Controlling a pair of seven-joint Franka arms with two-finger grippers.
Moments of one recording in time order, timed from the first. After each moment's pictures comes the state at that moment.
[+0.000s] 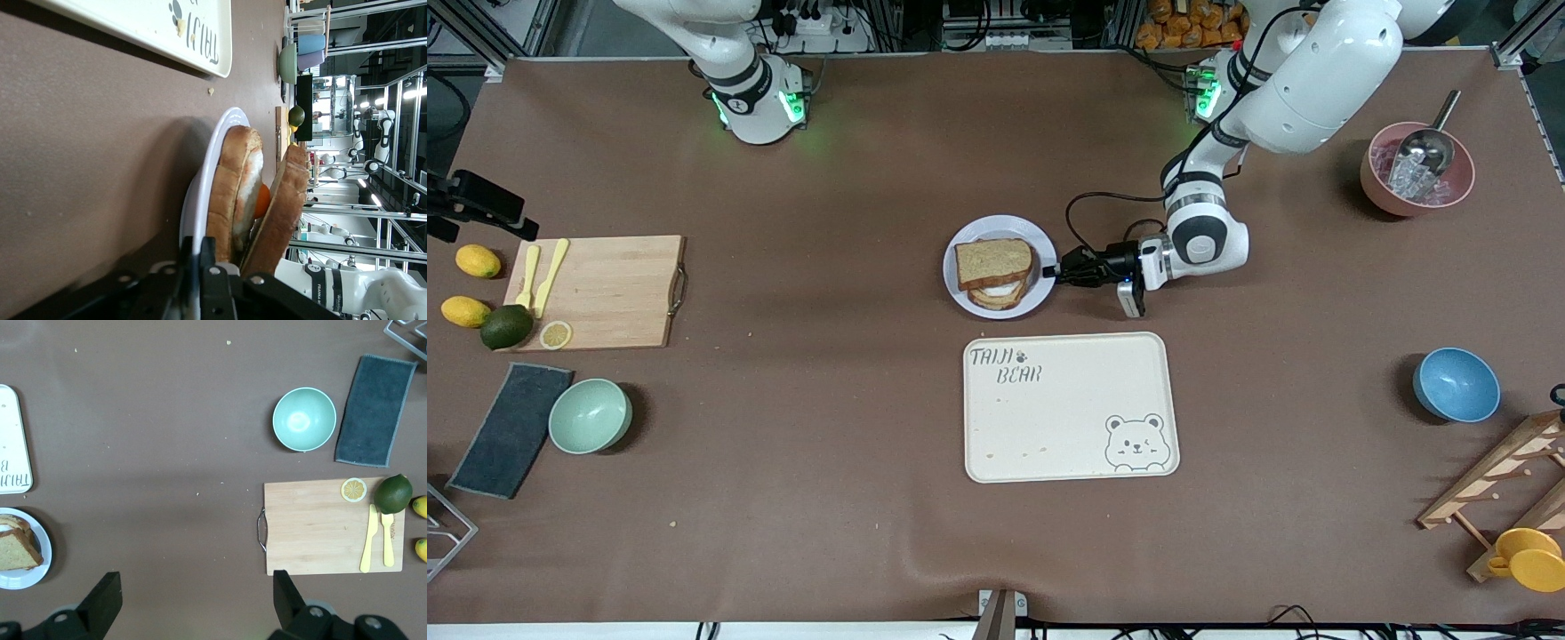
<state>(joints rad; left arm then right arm) -0.13 0.64 -0.36 -2.26 -1.87 2.19 1.42 -0.12 0.07 0.05 -1.40 0.05 1.43 -0.02</state>
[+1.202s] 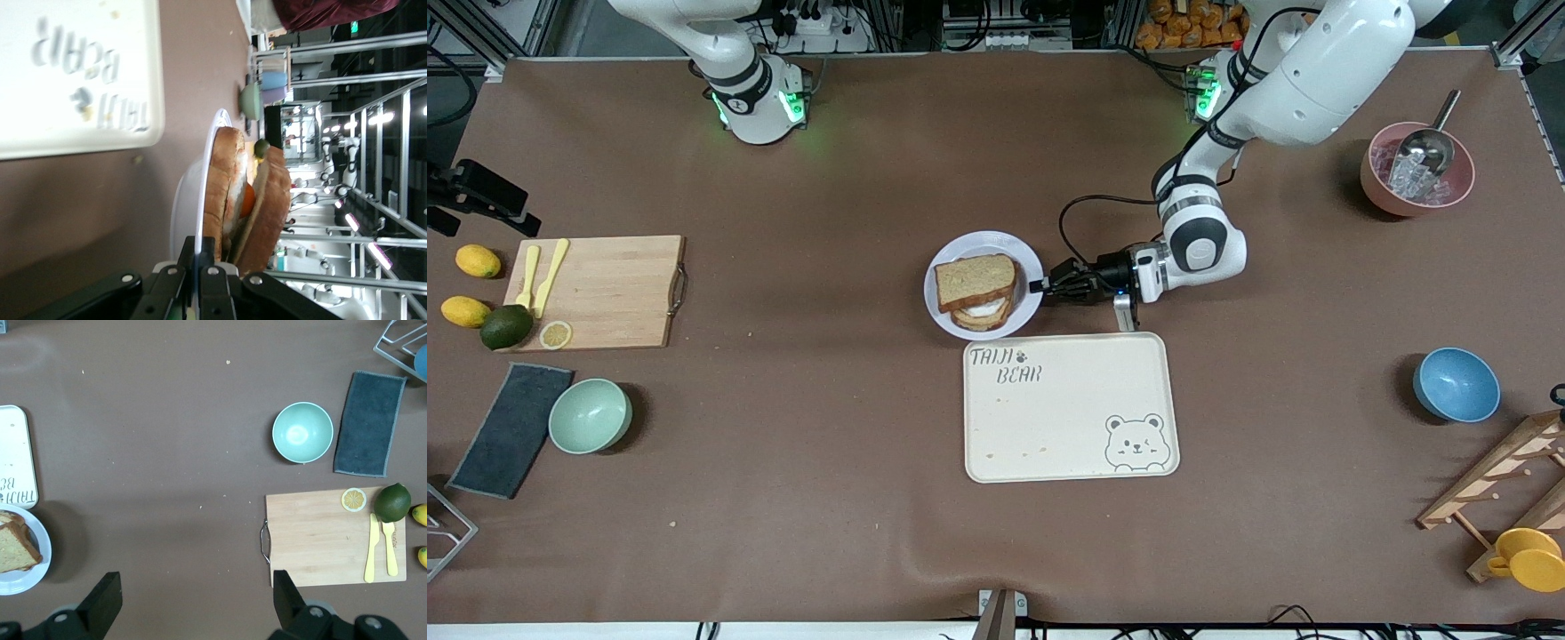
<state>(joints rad) -0.10 0.58 -0.43 -2.18 -1.94 2.20 1.32 0.03 0.01 -0.08 -1.45 0.05 1.50 0.00</state>
